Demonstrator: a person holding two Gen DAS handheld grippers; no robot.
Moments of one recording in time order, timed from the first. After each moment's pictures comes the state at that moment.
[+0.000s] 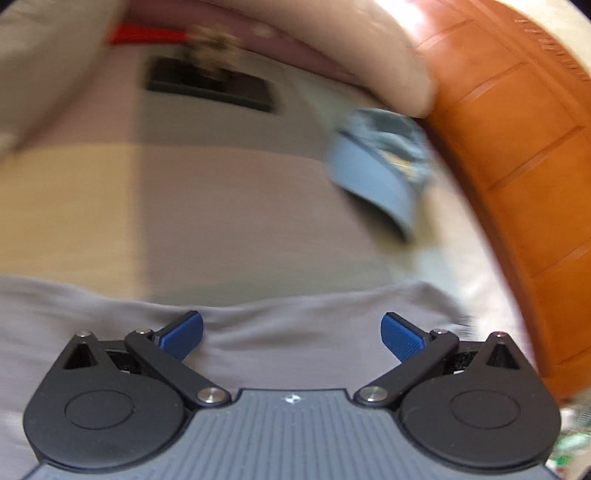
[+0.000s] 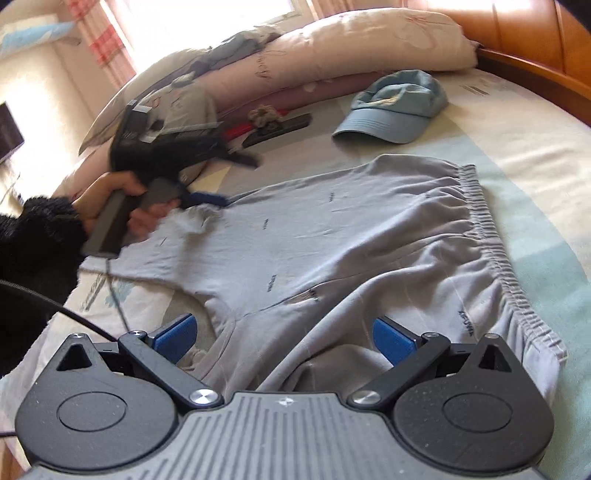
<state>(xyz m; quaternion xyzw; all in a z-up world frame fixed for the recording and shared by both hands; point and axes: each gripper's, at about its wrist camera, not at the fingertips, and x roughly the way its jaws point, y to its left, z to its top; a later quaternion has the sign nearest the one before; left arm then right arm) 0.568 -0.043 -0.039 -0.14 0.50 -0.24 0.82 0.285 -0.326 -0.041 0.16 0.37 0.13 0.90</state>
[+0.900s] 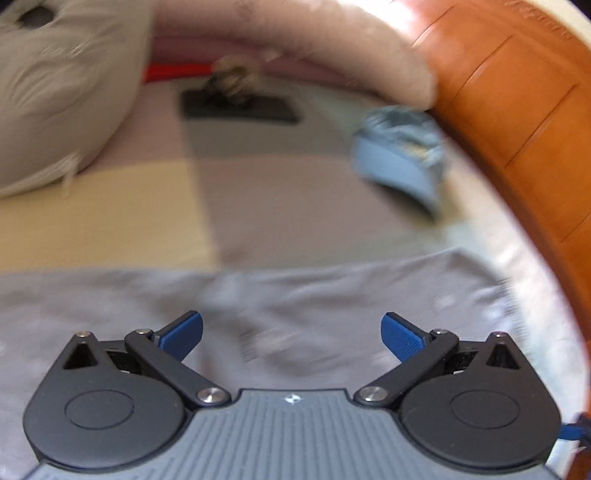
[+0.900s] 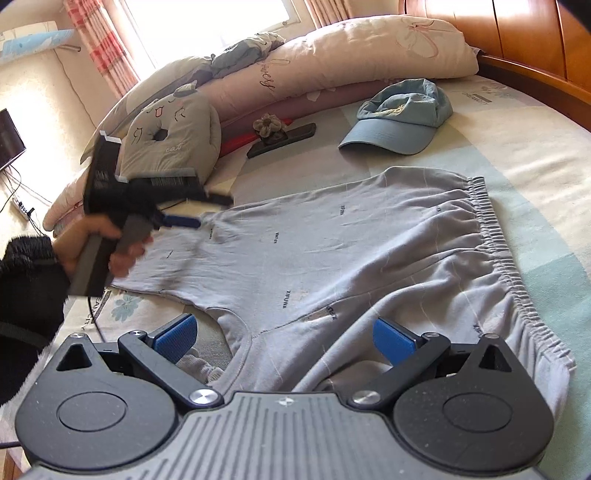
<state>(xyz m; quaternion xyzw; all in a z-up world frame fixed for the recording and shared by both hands) 0.528 -0.020 -0.047 -0.07 0.46 -0.23 0.85 0.292 -0.307 -0.031 0.16 0.37 0.12 0.91</state>
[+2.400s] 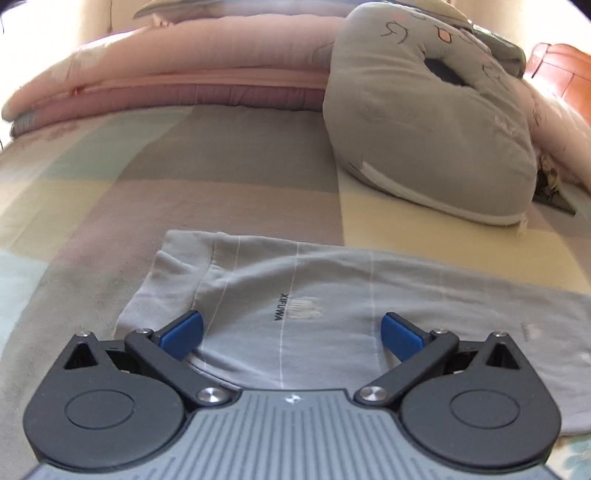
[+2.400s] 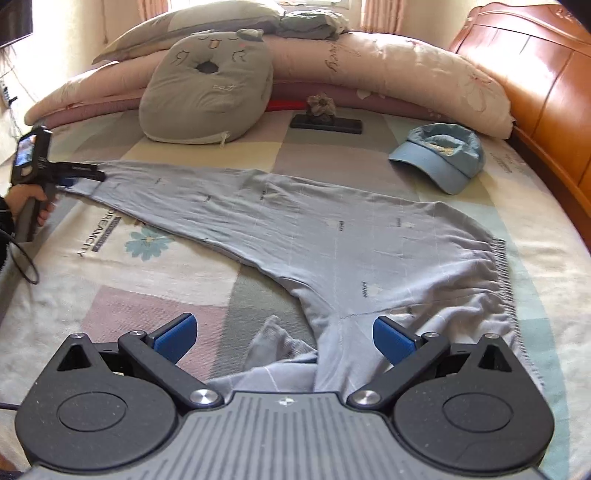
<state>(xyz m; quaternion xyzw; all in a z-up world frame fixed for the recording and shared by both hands) 0.503 0.281 -0.055 -0.04 0.38 0.03 0.92 0.265 -0.171 0.018 -0.03 0.41 0.08 0.91</state>
